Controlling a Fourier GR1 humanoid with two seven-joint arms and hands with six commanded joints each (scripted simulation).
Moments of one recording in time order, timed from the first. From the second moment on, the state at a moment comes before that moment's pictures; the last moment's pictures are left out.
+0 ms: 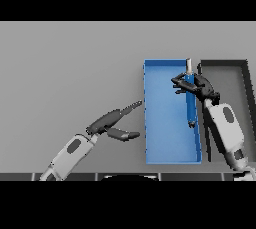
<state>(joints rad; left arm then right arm) -0.29 0.24 -0.59 -1.59 0.04 -0.22 0.11 -0.50 -0.54 0.28 -1.26 -0.59 -0.03 0.61</state>
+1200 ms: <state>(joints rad) -0.25 0.26 -0.61 -1.63 0.03 -0.21 0.10 -0.64 -0.76 0.72 -1.27 -0.80 -0.09 0.59</state>
